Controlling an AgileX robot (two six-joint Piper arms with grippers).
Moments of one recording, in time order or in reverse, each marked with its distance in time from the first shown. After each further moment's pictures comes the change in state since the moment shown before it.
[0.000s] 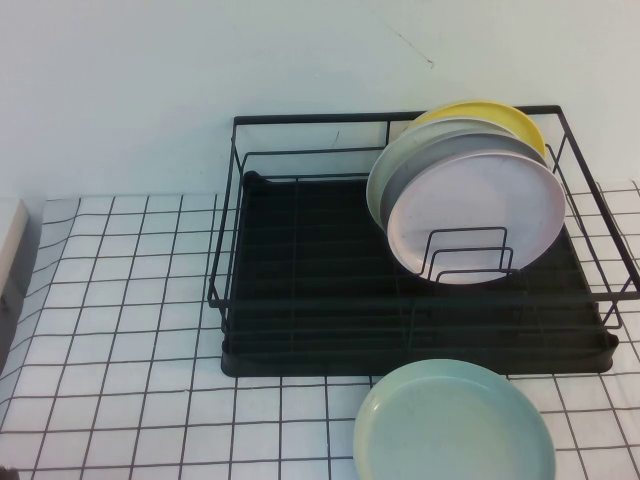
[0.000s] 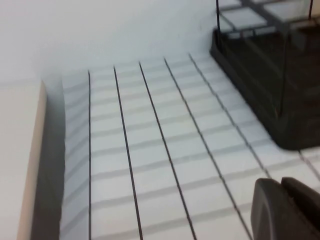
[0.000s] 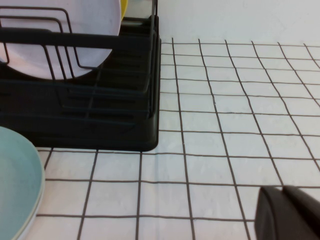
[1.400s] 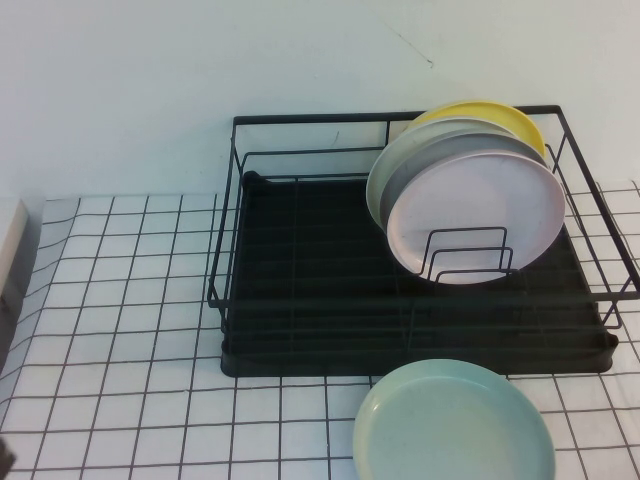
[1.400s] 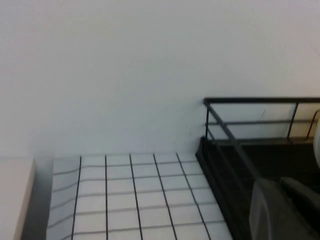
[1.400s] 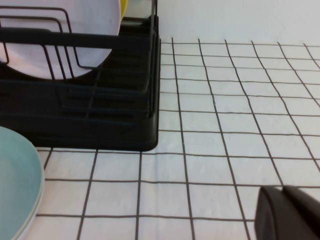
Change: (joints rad) right arm 0.000 0.000 0.000 0.000 0.000 0.000; left arm 0.000 0.364 -0.338 -0.157 -0.170 -0.001
